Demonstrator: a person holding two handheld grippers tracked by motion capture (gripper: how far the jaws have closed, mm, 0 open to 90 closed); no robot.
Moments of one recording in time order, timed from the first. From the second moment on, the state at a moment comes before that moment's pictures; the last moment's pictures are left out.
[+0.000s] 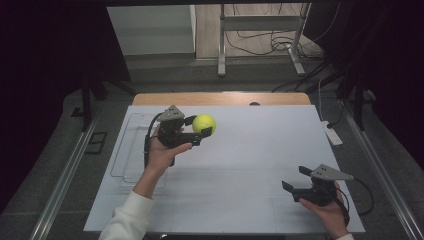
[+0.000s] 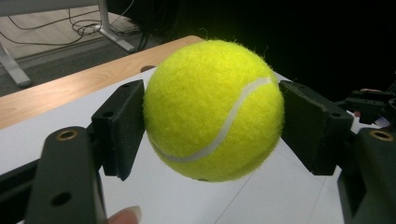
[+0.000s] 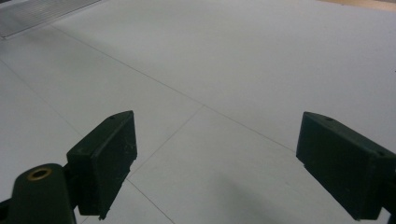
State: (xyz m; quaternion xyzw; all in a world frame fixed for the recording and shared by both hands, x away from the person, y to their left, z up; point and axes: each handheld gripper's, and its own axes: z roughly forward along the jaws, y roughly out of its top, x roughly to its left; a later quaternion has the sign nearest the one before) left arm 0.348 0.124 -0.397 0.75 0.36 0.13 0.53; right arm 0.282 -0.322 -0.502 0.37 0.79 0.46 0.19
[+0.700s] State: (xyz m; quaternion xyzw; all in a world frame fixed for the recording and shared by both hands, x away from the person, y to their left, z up) left arm 0.352 0.142 -0.397 0.74 0.38 0.14 0.54; right arm 0.282 -0.322 -0.502 0.37 0.79 0.46 0.19
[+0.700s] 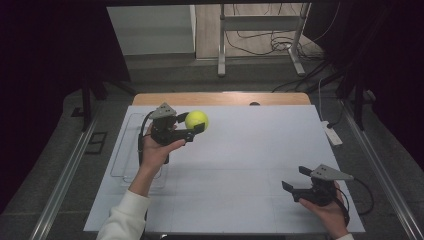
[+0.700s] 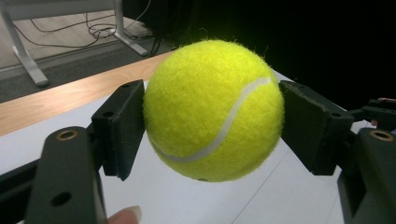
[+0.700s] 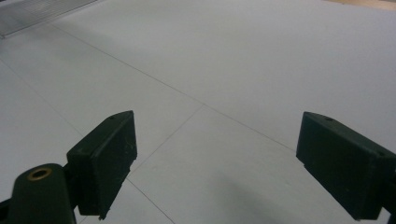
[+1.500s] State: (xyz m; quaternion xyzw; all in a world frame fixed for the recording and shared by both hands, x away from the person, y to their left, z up) left arm 0.354 0.156 -0.398 0.73 0.40 0.16 0.54; right arm 0.282 -0.322 -0.502 0.36 0.79 0.46 0.19
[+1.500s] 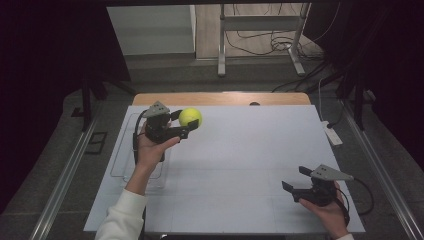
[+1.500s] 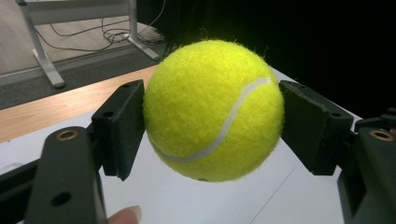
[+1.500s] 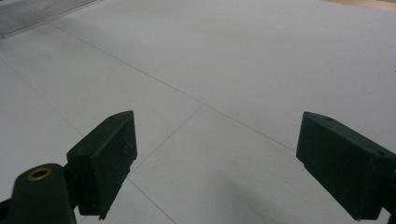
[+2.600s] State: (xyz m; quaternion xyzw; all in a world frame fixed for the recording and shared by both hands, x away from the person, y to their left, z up) left arm 0.360 0.176 -0.401 0.71 0.42 0.17 0.54; right arm 0.282 -0.322 -0.502 0.37 0.79 0.46 0.19
